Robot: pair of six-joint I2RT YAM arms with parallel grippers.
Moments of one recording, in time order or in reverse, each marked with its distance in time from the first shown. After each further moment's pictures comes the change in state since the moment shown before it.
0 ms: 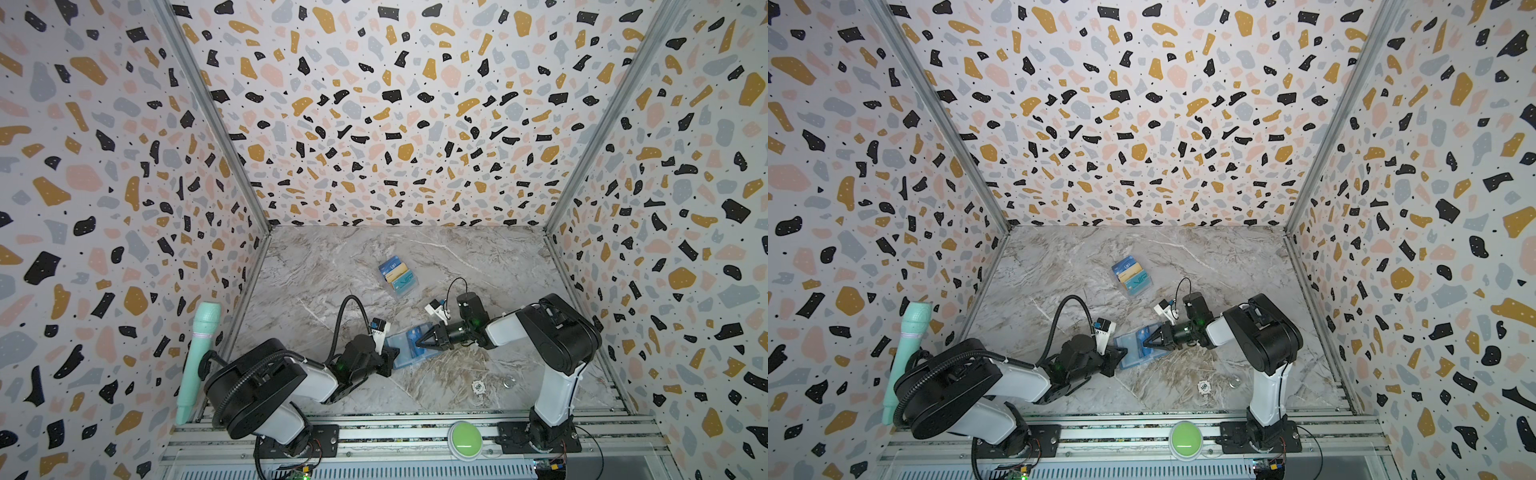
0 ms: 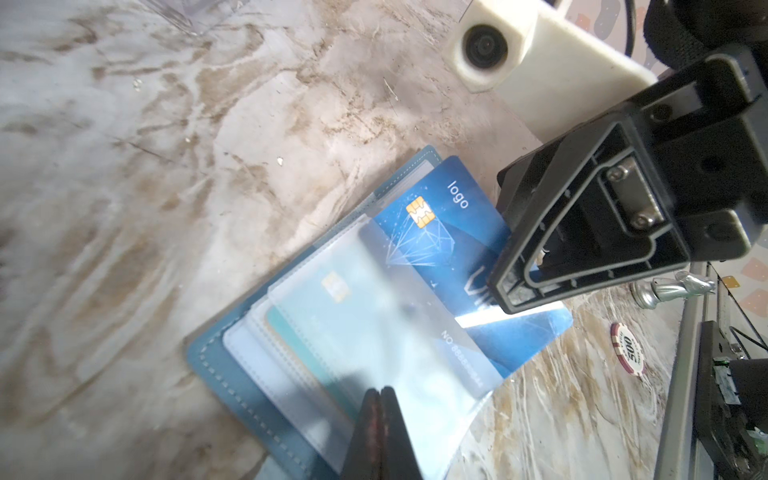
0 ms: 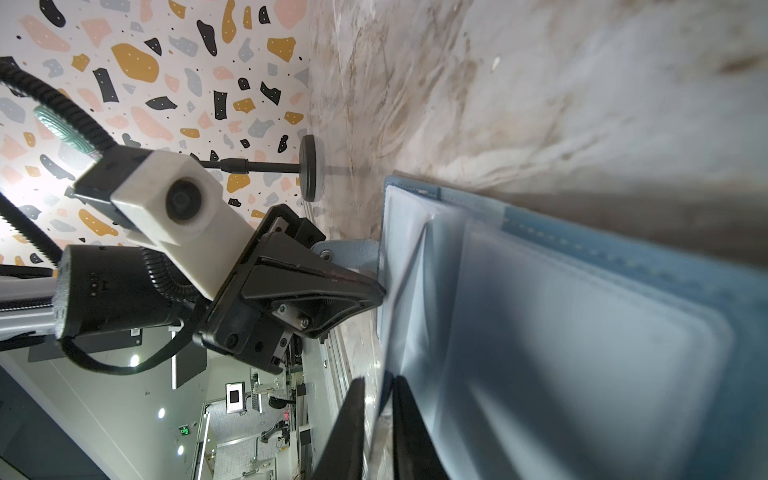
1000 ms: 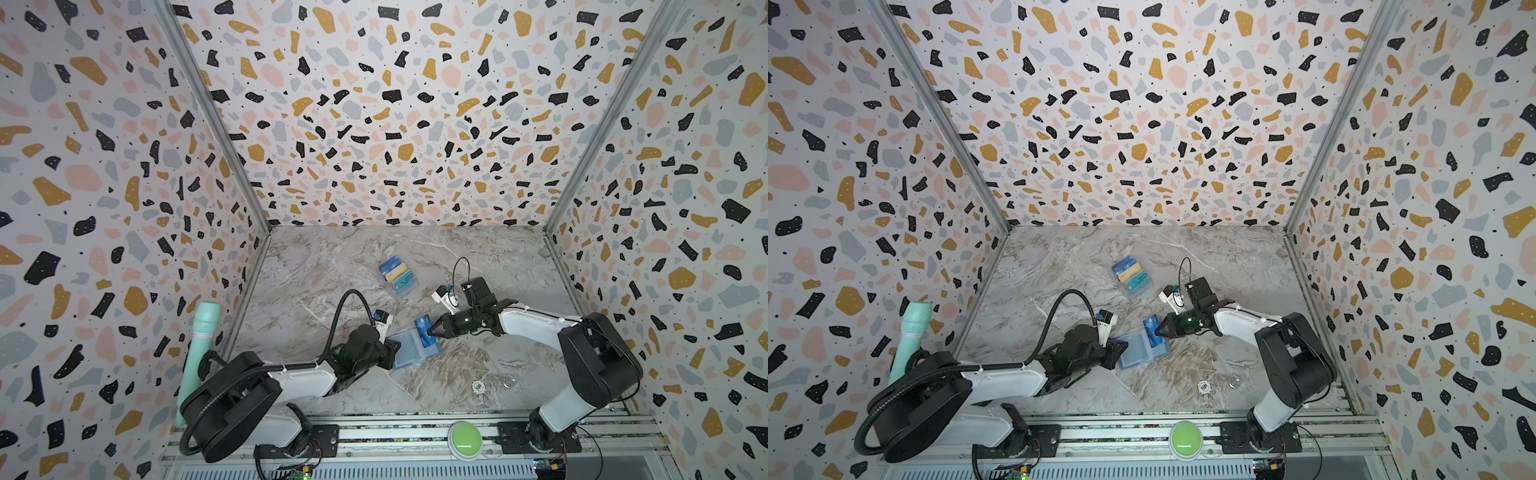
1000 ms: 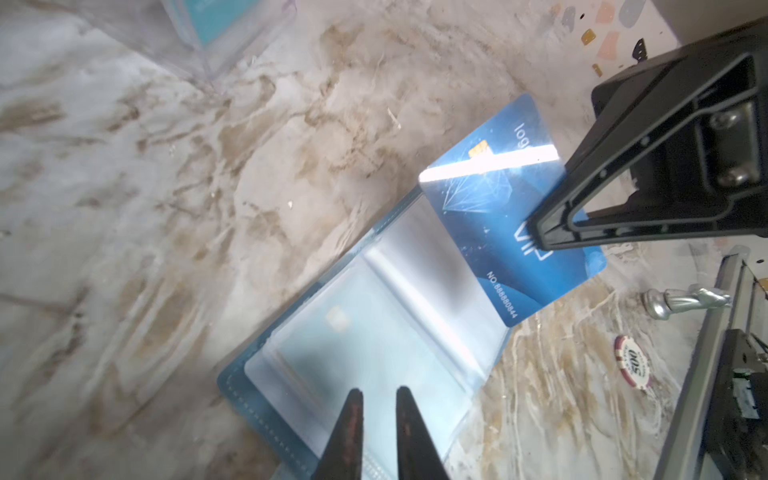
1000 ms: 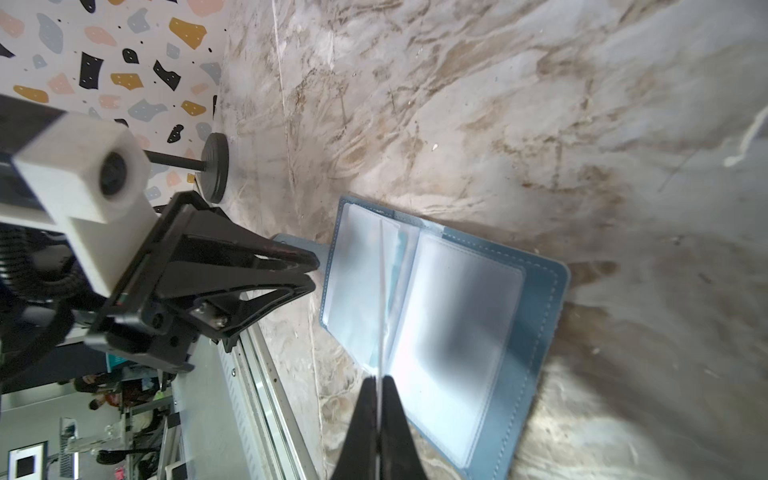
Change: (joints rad) left arm 0.010 -0.171 0.147 -0.356 -0.022 0.064; right arm -0.013 -0.280 0.177 -0.666 0.335 -0.434
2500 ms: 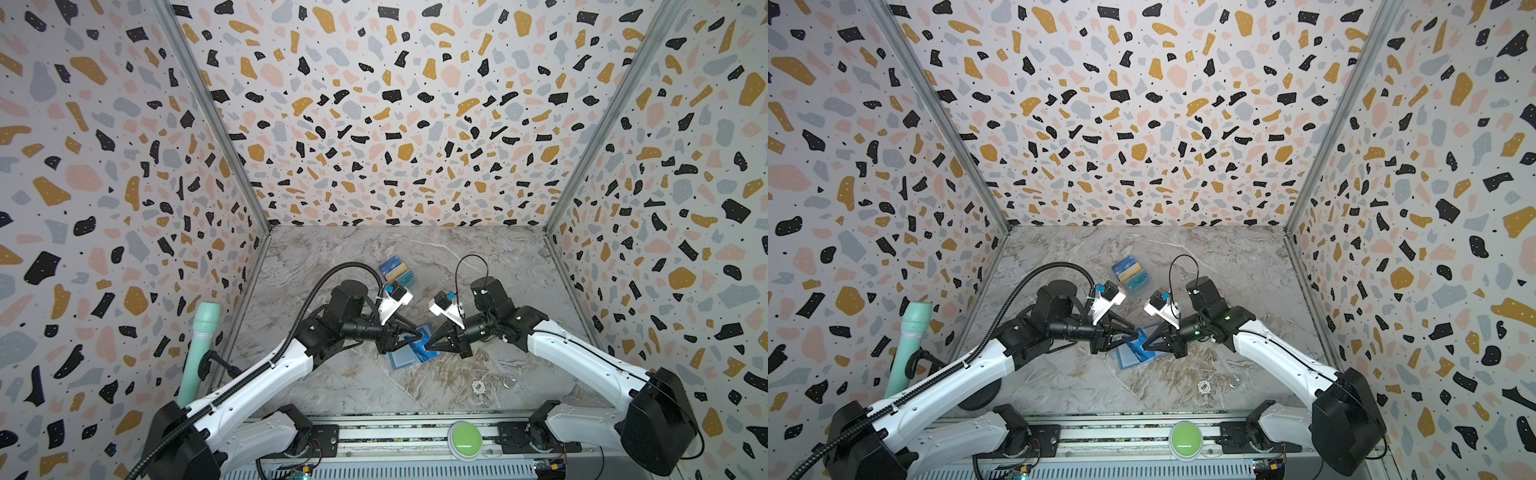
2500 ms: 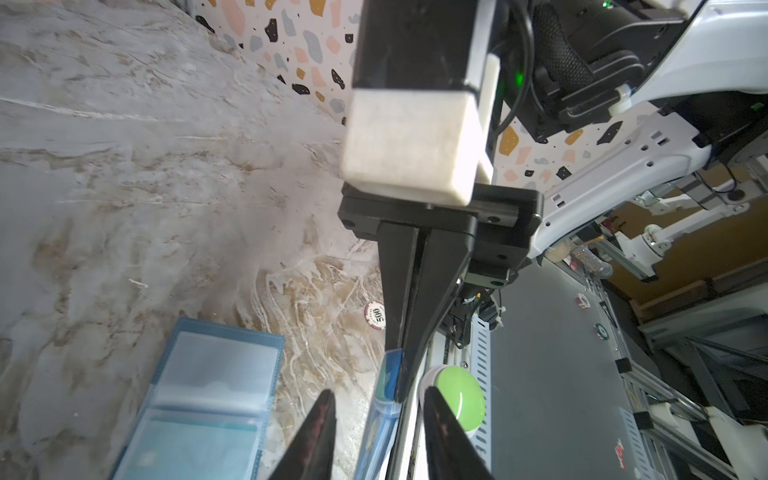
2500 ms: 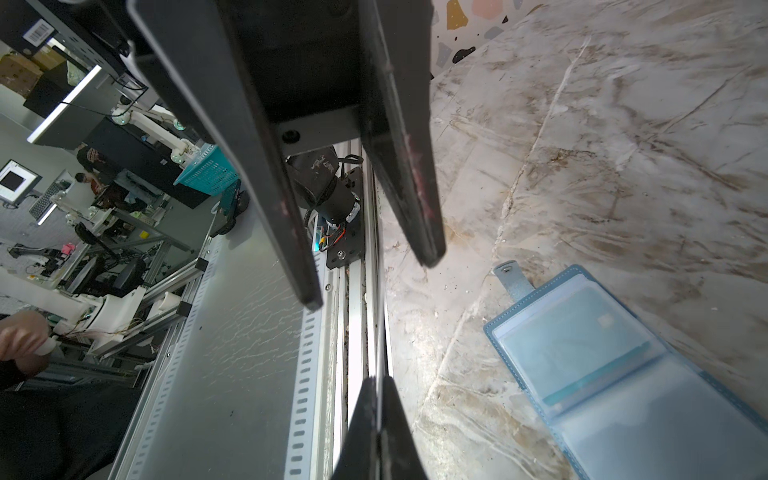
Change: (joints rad) left arm 0.104 -0.244 0.447 -0.617 0.666 0.338; right arm 0.142 -0.357 0.006 -0.161 -0.273 -0.396
